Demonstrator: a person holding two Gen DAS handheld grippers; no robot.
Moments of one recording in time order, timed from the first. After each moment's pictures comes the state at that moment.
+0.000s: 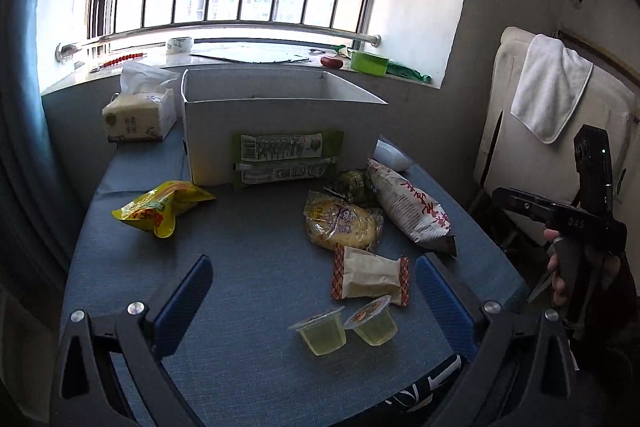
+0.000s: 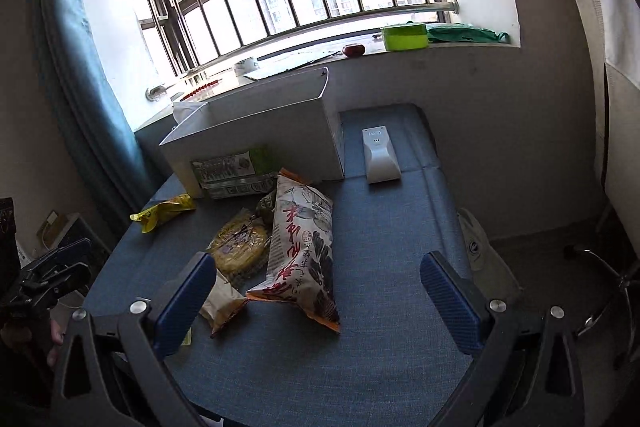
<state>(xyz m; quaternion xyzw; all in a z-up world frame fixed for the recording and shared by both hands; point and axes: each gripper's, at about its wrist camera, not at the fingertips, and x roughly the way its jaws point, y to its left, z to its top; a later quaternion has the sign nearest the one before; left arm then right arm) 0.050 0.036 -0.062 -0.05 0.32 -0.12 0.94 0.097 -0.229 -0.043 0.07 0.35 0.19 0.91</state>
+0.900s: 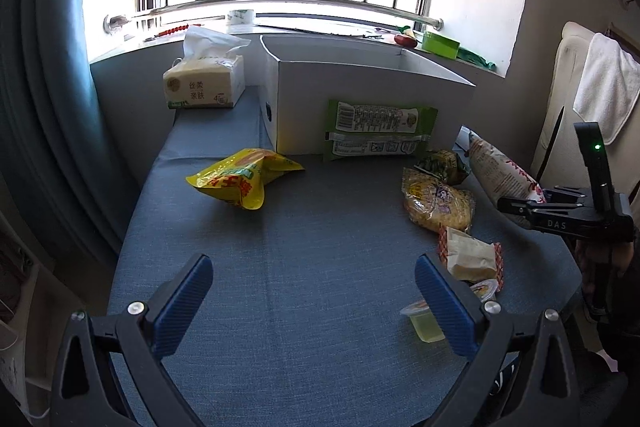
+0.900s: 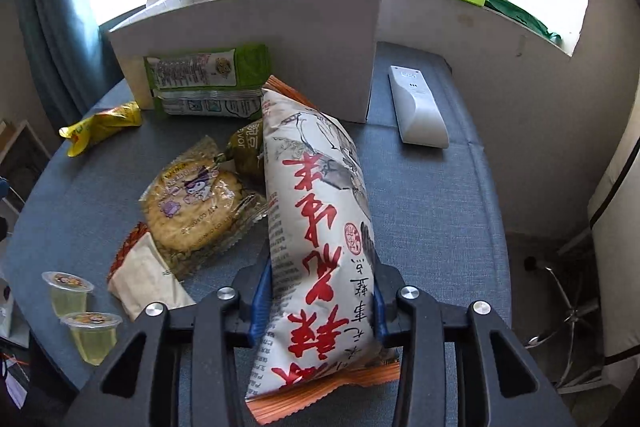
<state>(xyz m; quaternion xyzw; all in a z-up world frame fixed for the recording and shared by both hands) 0.068 0.094 -0.092 -0.05 0.36 -0.02 0.93 0.157 -0.153 -0.094 -0.08 0.45 0.16 0.87</state>
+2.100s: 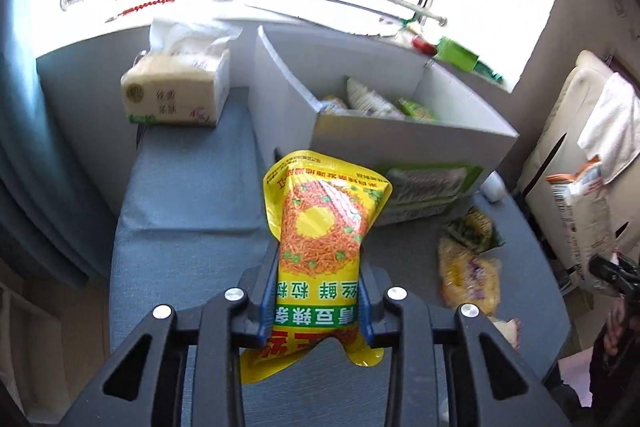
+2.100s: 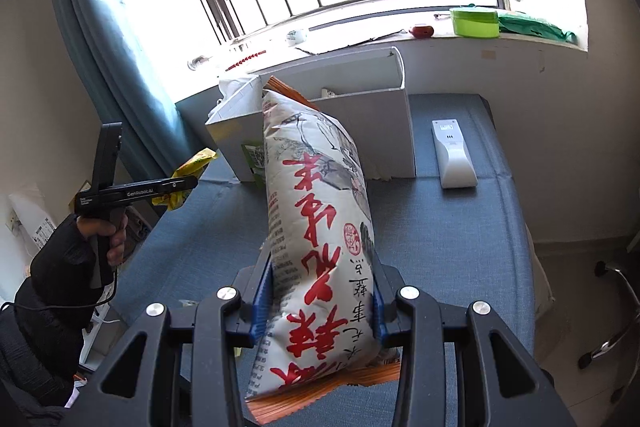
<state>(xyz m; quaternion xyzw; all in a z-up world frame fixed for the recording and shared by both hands) 0.199 0.156 -0.074 -0.10 0.39 -0.09 0.91 0.134 -0.179 -0.034 0.05 0.38 0.28 0.88</state>
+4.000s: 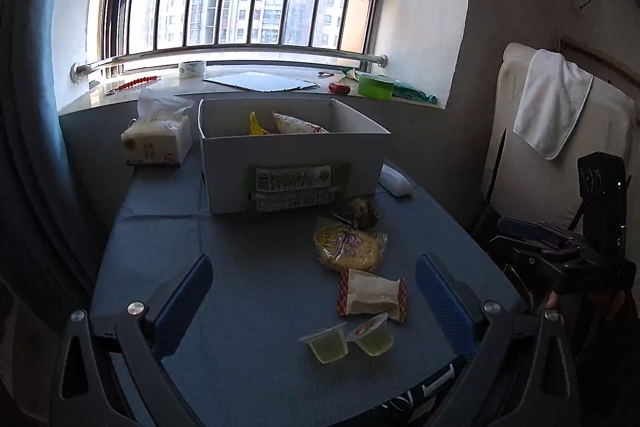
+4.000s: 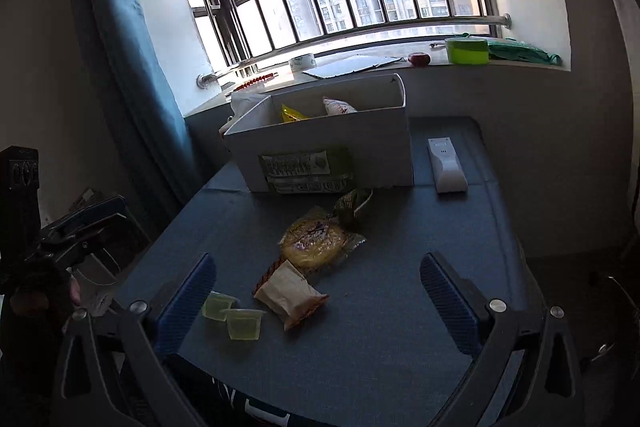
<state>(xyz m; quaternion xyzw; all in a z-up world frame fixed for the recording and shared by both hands) 0.031 0.040 -0.036 -0.05 0.30 -0.10 0.95 0.067 -0.184 -0.030 0.05 0.34 0.27 0.90</state>
